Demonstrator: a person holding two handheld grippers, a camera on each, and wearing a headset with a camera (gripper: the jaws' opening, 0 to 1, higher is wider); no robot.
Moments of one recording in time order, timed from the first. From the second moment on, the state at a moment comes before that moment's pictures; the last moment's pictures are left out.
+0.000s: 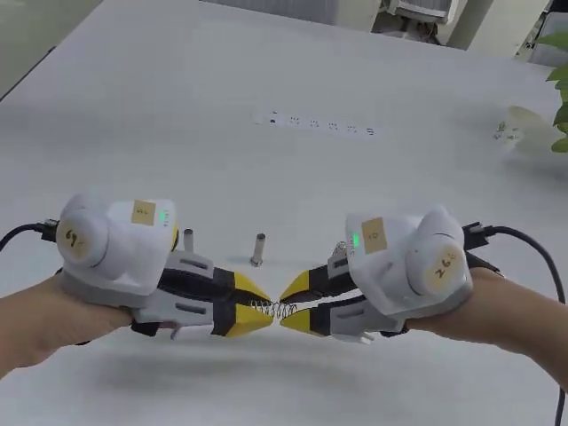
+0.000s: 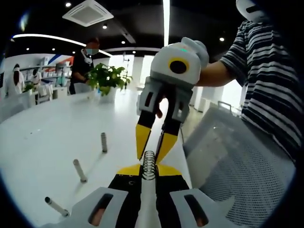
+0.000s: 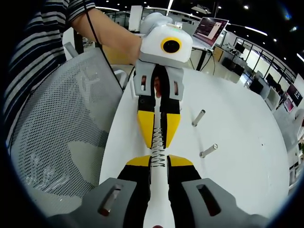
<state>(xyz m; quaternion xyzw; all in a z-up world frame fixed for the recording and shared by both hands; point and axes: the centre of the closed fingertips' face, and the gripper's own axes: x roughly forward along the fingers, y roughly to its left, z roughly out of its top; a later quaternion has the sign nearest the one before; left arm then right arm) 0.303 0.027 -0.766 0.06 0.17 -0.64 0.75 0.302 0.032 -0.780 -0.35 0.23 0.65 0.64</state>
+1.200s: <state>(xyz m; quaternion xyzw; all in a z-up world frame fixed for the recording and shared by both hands) 0.296 0.030 -0.772 0.05 0.17 -0.65 0.74 0.293 0.029 -0.772 -0.36 0.21 0.65 0.64</state>
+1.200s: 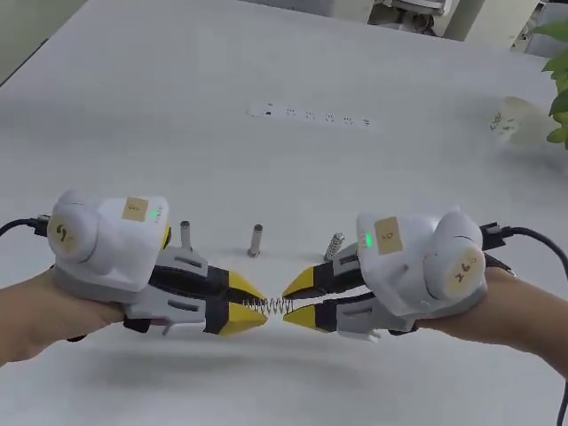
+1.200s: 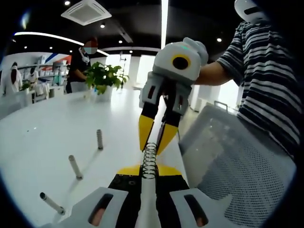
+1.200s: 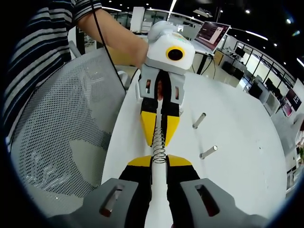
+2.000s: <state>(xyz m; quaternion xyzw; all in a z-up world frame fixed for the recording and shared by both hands) 0.296 0.031 -0.779 0.07 0.17 -0.64 0.74 0.293 0.065 -0.741 -0.30 0.18 0.67 0.66</state>
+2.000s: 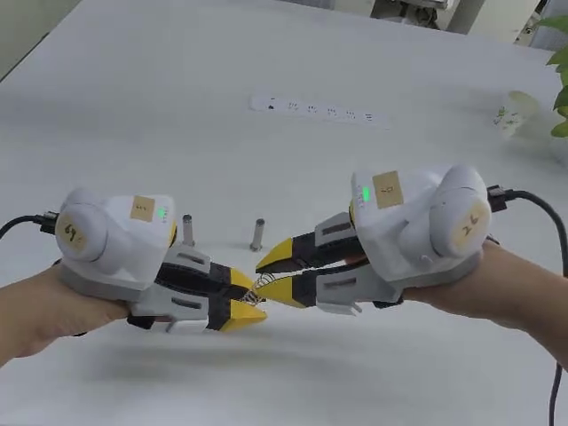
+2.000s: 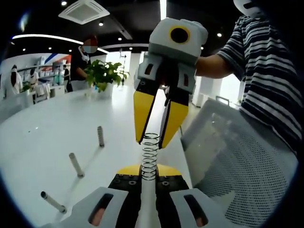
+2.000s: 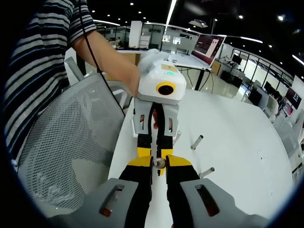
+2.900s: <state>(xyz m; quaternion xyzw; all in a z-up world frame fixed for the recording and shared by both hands) 0.299 0.031 -0.776 0.08 0.17 -0.64 0.75 0.292 0.076 -0.737 -0.34 0.15 0.67 0.64</state>
